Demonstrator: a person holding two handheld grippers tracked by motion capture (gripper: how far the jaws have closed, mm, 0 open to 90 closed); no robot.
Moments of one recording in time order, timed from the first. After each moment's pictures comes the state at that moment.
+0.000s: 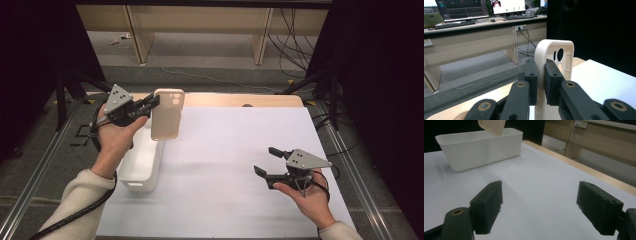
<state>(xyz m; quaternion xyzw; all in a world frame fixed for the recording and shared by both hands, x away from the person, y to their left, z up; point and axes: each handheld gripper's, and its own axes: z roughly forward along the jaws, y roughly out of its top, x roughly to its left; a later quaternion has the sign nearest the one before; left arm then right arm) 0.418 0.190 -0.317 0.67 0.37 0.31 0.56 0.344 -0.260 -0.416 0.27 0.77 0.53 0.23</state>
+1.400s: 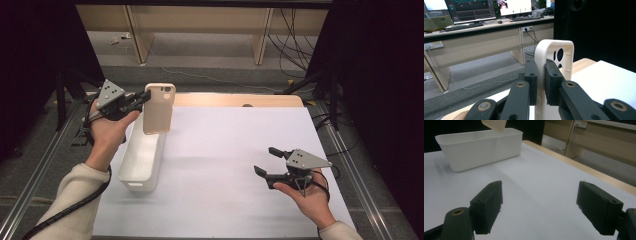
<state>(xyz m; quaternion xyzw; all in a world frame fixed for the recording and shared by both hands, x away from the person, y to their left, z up) 0.435 0.213 -0.317 0.66 0.37 0.35 0.55 0.344 -0.260 -0.416 0.27 0.77 0.53 0.23</state>
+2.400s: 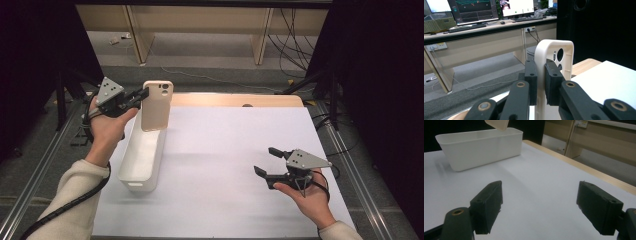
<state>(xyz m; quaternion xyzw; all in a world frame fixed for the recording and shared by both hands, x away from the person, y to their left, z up) 0.445 0.218 -0.318 0.66 0.36 0.36 0.55 0.345 -0.260 -0.417 0.27 0.78 0.53 0.23</state>
